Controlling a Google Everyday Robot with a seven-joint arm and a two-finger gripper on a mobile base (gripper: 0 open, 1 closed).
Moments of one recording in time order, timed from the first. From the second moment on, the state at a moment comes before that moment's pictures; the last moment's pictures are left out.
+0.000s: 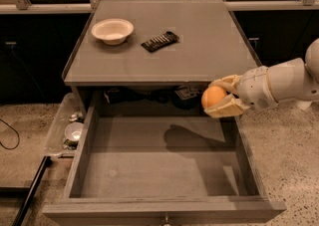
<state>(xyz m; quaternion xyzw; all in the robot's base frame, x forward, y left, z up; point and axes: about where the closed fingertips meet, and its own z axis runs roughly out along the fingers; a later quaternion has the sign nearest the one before) 0.525 -0.168 0.821 -0.56 0.71 0.17 0.39</state>
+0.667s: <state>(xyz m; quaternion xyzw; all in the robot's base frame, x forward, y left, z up) 0.551 -0.158 0.847 -0.59 0.67 0.19 0.41</state>
